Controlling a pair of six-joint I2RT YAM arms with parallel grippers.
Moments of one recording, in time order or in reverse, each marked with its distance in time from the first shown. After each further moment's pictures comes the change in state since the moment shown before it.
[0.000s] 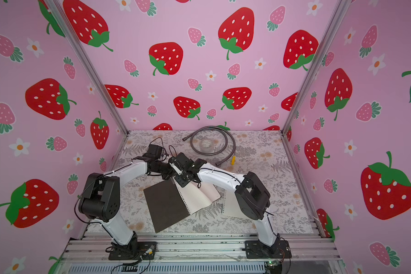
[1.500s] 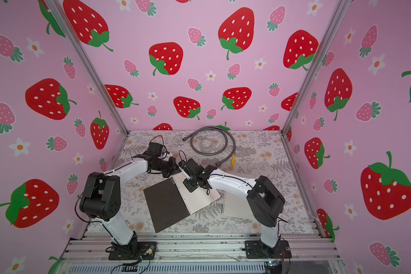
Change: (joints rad) left arm -0.003 0.013 0.047 -0.018 0.008 0.006; right arm -0.011 -0.177 -0.280 0.098 0.050 0.048
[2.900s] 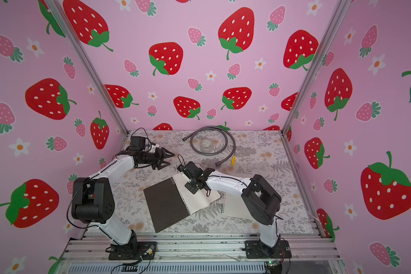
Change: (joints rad) left arm 0.178 -0.026 0.082 0.008 0.132 -0.008; right arm 0.027 0.026 -0.051 0.059 0.079 -0.196
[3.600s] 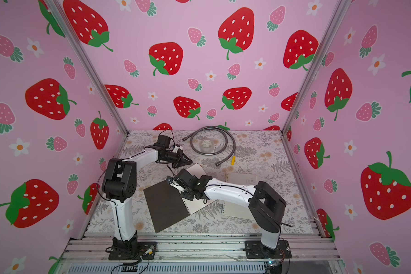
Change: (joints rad) left arm -0.188 0.344 0.225 -0.014 0.100 0.032; right arm 0.119 -0.084 -0.010 0.000 0.087 -0.224
